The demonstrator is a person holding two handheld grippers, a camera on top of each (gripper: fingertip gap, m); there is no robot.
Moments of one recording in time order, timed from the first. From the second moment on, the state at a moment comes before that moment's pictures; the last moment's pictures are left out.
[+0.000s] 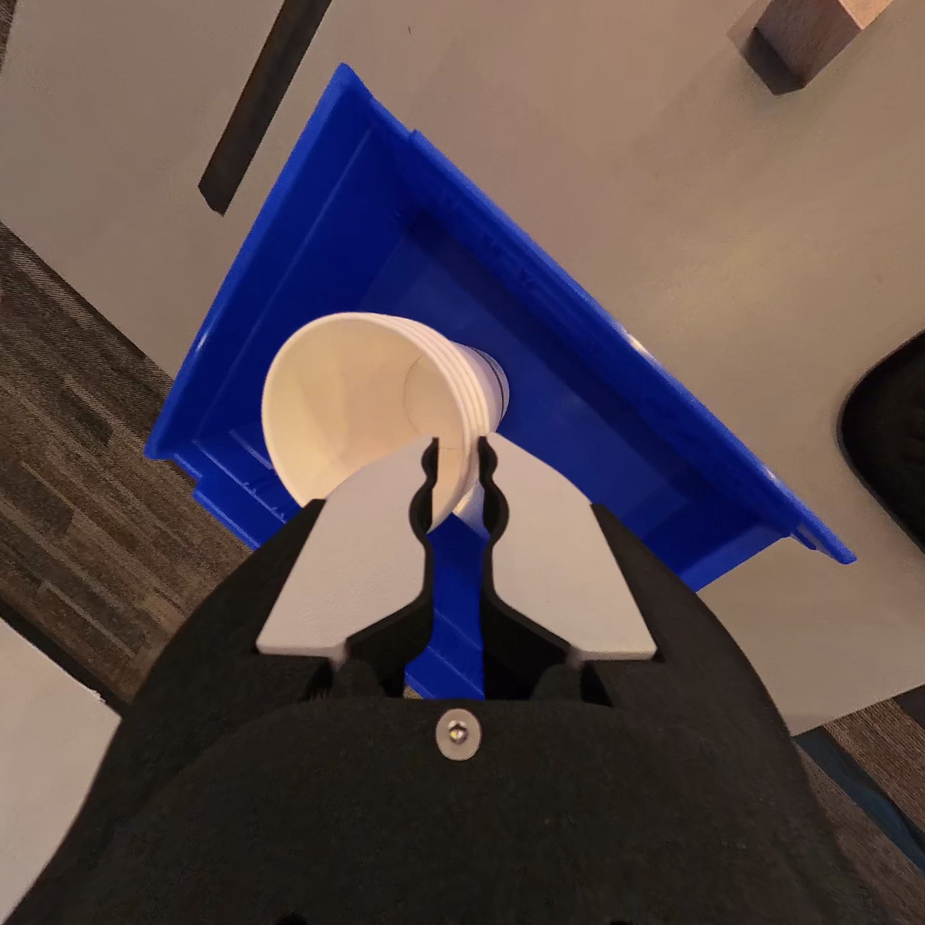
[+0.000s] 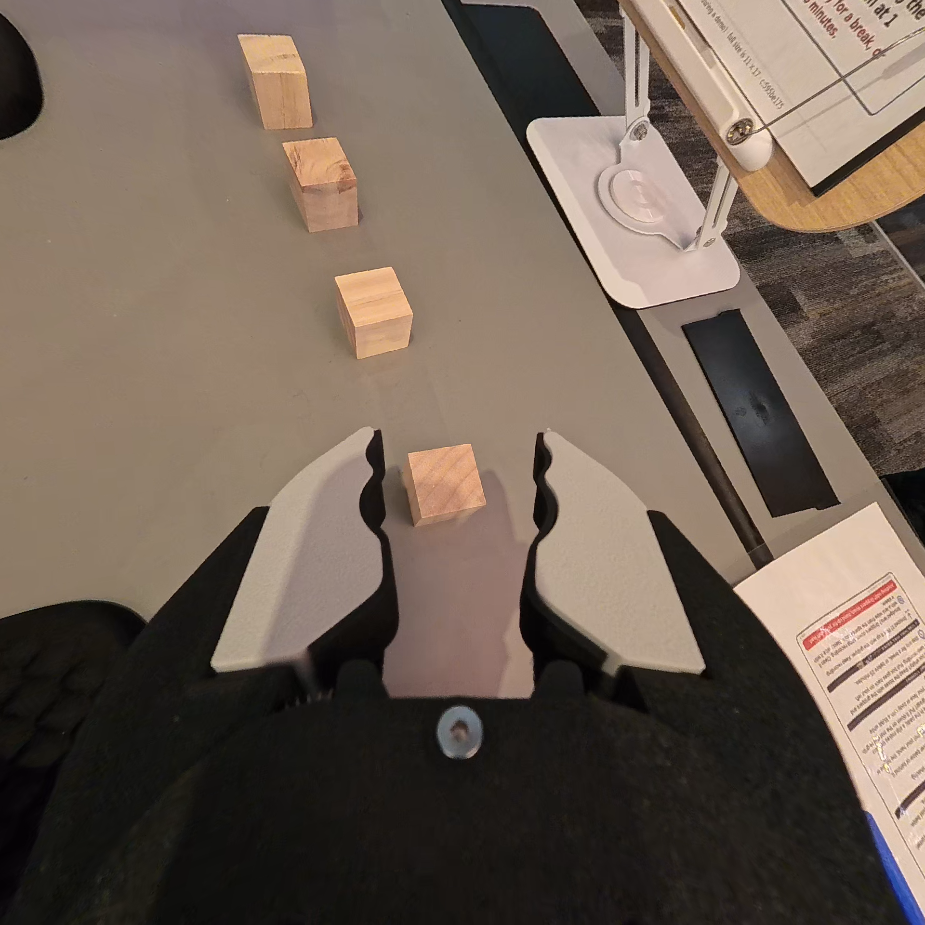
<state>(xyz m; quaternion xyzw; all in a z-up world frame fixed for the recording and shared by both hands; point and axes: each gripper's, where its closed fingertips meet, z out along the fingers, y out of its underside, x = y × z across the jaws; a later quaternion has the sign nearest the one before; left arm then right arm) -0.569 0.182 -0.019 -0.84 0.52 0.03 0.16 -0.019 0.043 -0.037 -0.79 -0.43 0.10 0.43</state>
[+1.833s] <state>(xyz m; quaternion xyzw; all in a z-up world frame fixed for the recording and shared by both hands) -0.555 0.180 0.087 -0.82 0.51 0.06 0.25 -0.027 0.041 -0.036 -0.78 -0.45 0.10 0.43</state>
